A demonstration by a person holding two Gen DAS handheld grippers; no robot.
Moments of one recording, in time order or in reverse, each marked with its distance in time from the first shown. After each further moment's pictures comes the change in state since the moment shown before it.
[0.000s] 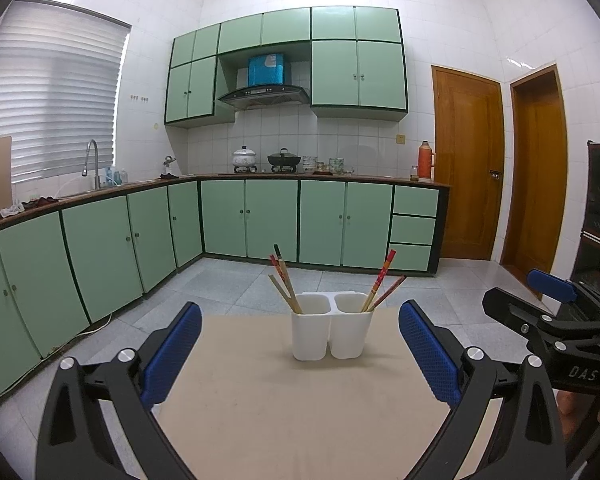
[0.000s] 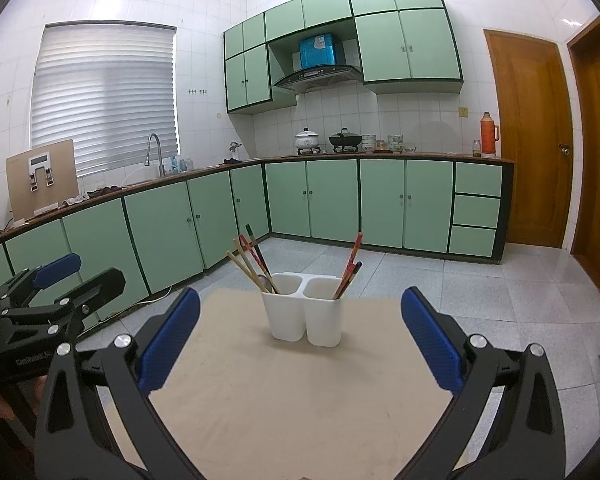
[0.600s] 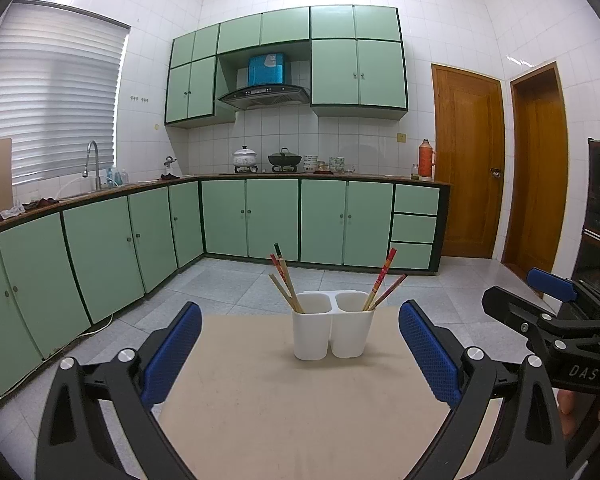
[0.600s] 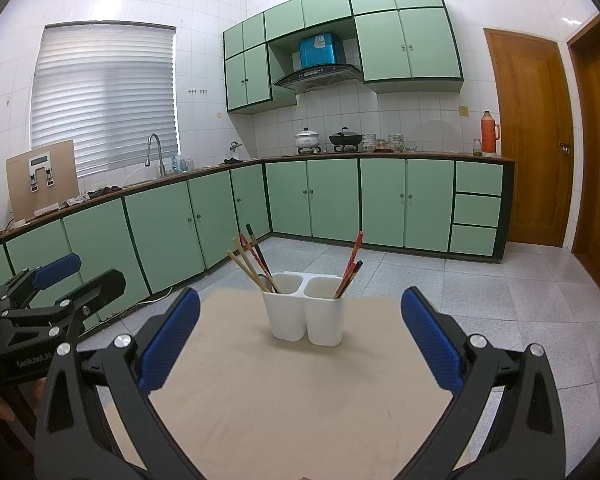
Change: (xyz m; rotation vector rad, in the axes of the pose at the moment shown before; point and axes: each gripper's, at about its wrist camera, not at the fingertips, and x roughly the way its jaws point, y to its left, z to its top) left arm -0.001 0.001 0.000 0.004 0.001 0.003; right arm 0.001 0.001 0.001 0.000 0.001 -0.001
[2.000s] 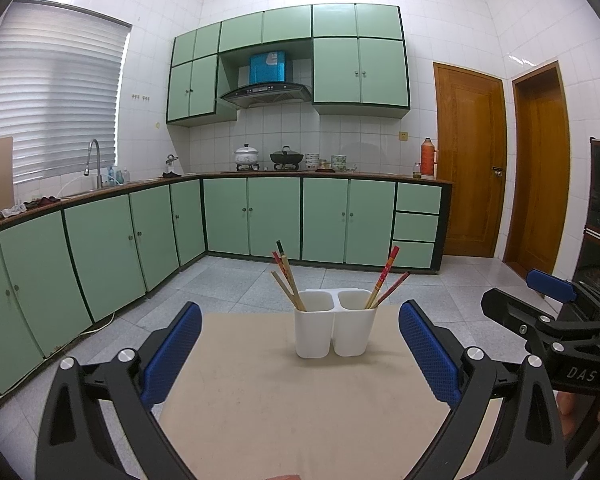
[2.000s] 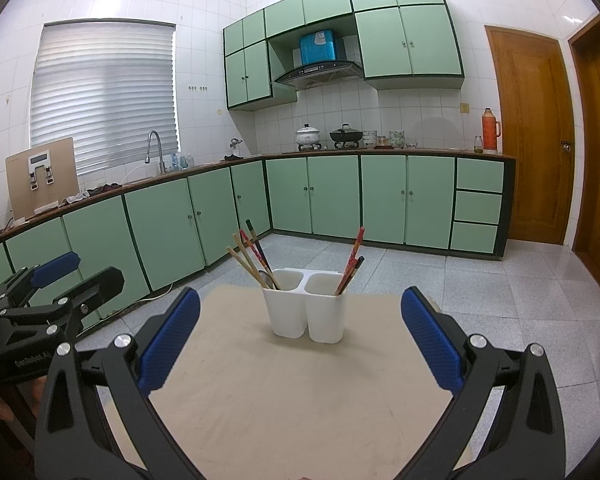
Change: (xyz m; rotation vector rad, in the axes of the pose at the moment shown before) left arm -0.001 0.006 -0.005 -0.005 0.005 0.004; right arm 0.007 0.009 -0.005 0.001 0.008 0.002
